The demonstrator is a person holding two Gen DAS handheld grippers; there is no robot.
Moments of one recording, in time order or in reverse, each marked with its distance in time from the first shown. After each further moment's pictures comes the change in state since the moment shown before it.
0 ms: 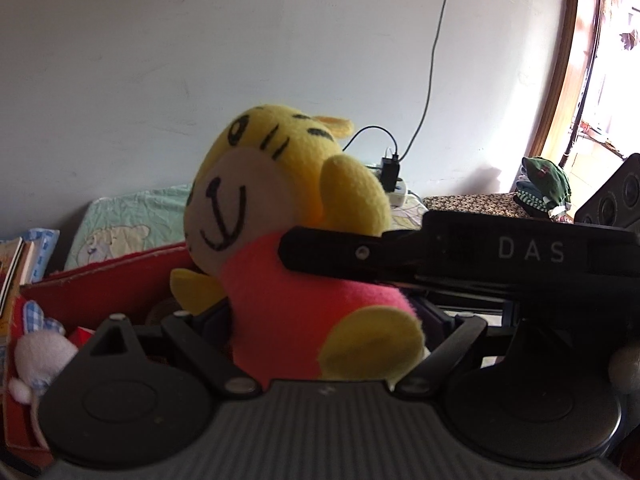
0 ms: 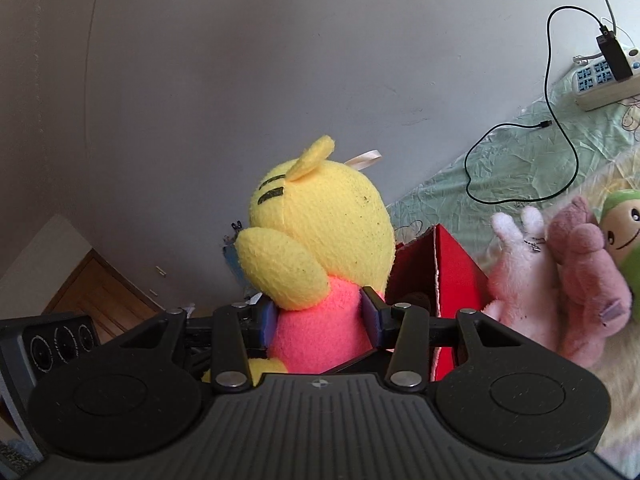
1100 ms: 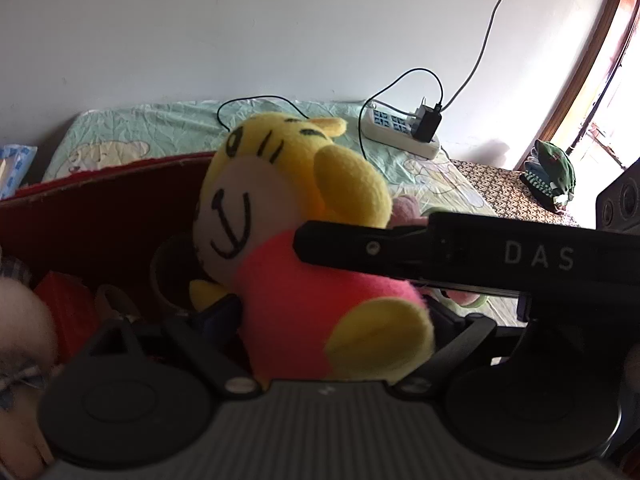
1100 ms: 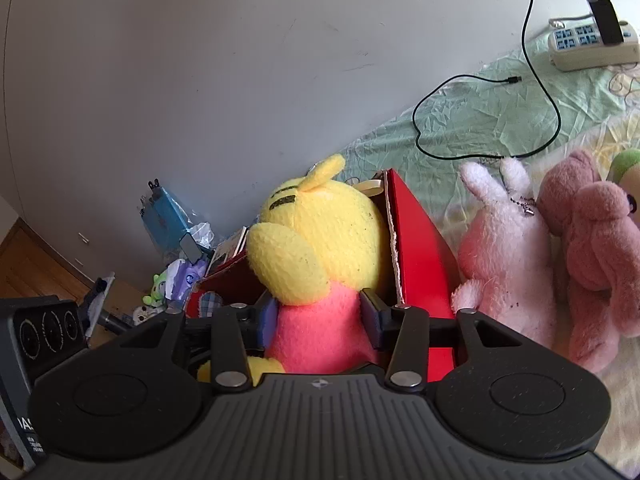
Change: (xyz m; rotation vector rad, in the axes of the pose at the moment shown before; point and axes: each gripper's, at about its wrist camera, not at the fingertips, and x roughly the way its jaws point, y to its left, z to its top) left arm 0.074 0.091 -0.028 -0.130 0.161 -0.094; right arm 0.075 -0.015 -0.017 -0.052 0.102 -0.224
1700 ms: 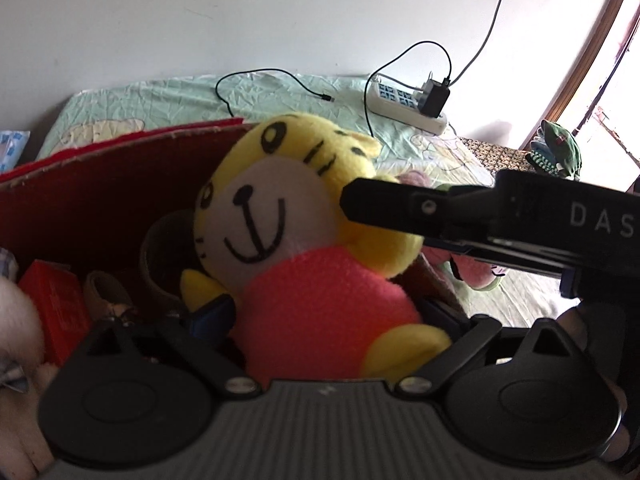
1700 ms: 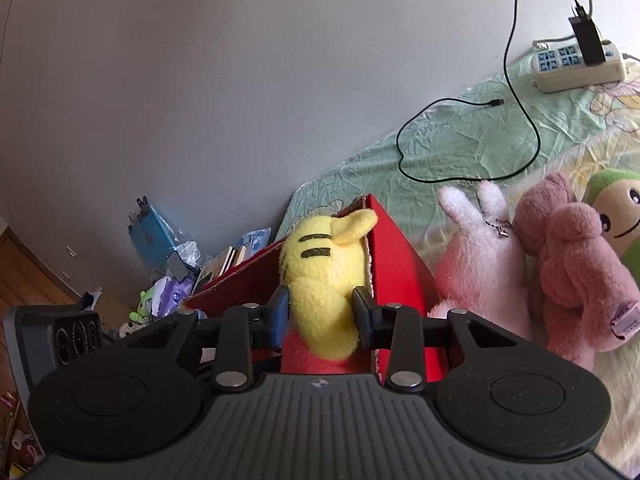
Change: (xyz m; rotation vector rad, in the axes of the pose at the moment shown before) left arm 0.023 0.006 -0.001 0.007 0.074 0.016; right arm -0.005 -0.008 0.002 0.027 -0.051 -0.033
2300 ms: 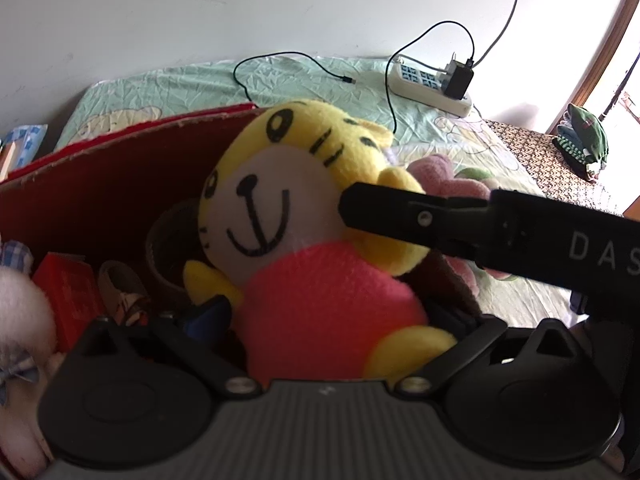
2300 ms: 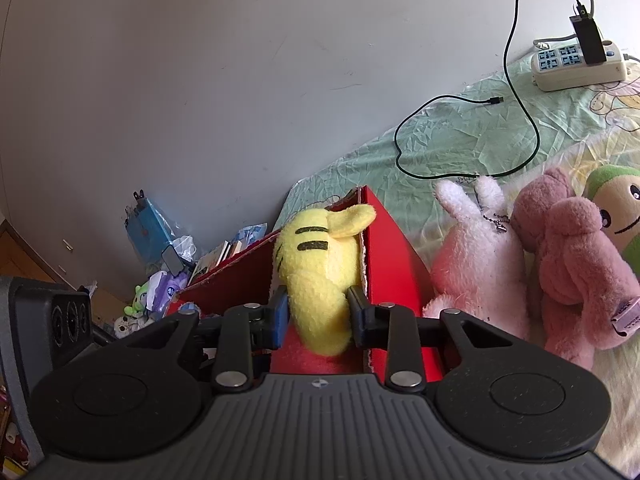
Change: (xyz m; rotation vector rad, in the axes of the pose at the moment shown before) left arm 0.010 -0.008 0.004 -0.004 0.063 0.091; right arm 0.001 0.000 -0.004 -0.035 0.000 -0.010
